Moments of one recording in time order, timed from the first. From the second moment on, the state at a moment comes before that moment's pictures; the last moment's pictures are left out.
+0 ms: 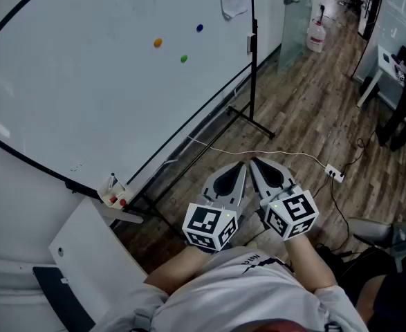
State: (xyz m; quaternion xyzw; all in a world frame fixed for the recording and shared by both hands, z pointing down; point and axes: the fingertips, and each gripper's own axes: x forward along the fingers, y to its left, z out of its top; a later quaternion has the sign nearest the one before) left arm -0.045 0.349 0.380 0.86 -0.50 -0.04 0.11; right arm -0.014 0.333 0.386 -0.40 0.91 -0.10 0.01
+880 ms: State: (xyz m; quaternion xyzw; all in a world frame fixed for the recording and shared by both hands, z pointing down) left arm -0.019 0.339 0.380 0.86 -0.51 -0.02 0.10; right arm 0.030 0.324 0.377 -0.39 0.91 -0.11 0.05
